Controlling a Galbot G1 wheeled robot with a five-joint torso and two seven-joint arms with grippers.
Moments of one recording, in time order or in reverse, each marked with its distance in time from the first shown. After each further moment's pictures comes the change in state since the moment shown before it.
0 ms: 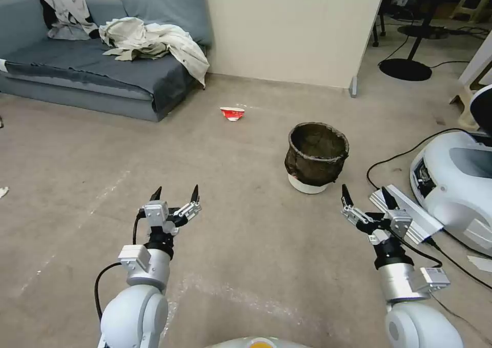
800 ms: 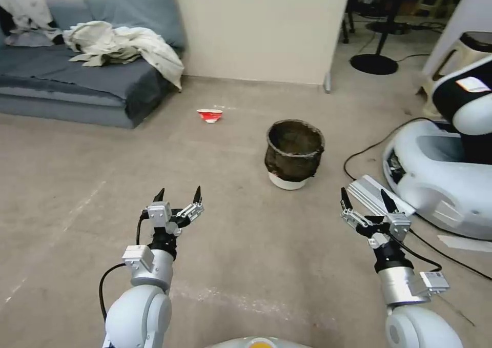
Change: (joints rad) left arm 0.002 -0.015 0.010 0.006 0.006 0.002 -0.004; right arm -0.013 -0.003 0.004 -0.013 -0.005 0.032 -0.016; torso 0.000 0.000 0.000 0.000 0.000
